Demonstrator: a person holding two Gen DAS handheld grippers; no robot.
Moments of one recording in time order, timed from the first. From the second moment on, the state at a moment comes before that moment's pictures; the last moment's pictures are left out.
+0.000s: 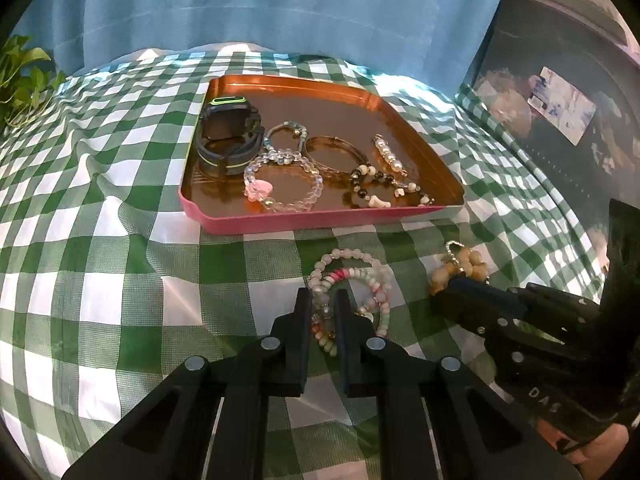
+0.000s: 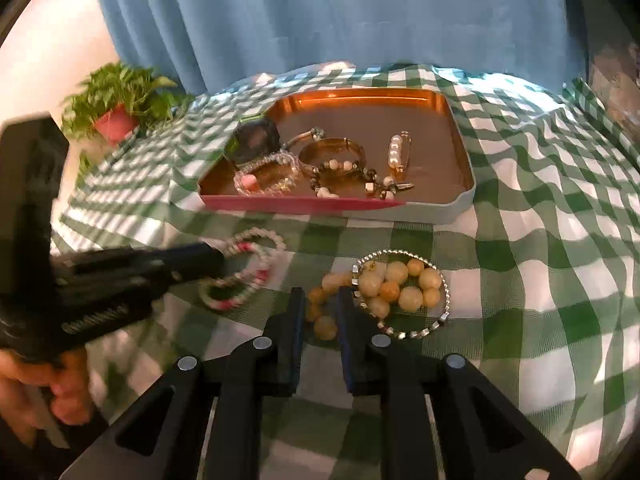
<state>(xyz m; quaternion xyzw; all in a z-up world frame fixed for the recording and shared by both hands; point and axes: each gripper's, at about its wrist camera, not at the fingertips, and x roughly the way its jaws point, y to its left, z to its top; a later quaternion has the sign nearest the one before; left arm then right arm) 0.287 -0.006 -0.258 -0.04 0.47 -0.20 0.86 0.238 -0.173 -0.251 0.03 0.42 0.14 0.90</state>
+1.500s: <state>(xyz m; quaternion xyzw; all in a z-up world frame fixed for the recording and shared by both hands) 0.197 0.034 -0.248 -0.08 0.49 -0.20 0.85 0.168 -0.158 -0.223 0.03 0.40 0.20 0.89</state>
